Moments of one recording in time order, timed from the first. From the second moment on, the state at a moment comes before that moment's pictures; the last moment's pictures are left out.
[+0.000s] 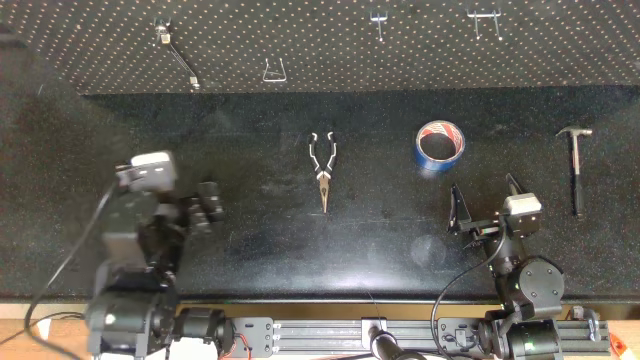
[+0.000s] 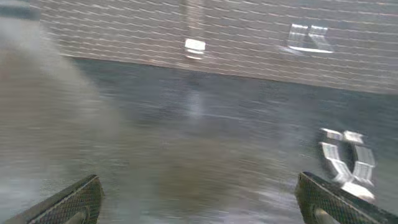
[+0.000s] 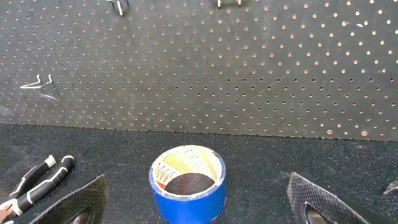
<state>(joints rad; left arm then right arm) -0.05 0.63 0.76 -0.74 -0.15 -0.15 0.09 0.01 0.01 -0.06 -0.10 0.06</state>
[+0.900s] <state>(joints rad) -0.59 1.52 1.17 -0.77 -0.20 -0.55 0.09 0.01 0.01 -0.06 -0.10 0.06</state>
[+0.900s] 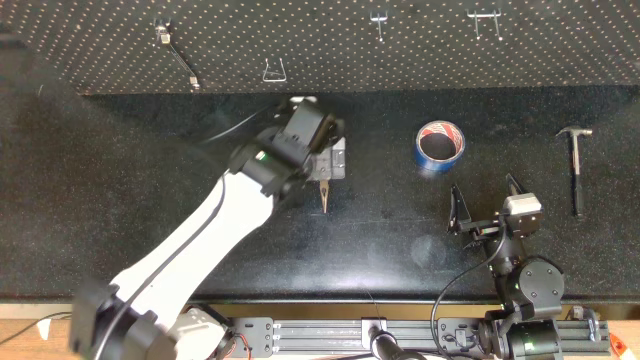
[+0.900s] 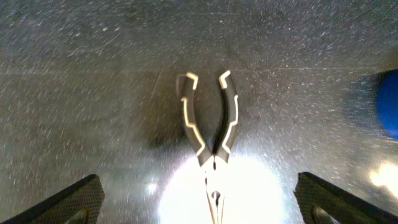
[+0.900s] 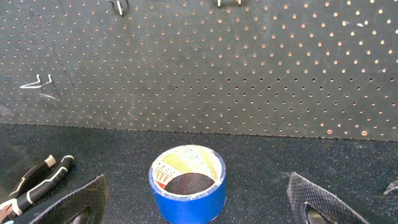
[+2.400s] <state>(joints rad) -0.48 1.88 1.32 -0.83 -0.03 -0.52 0.09 0.01 0.01 -0.06 -0.10 0.06</state>
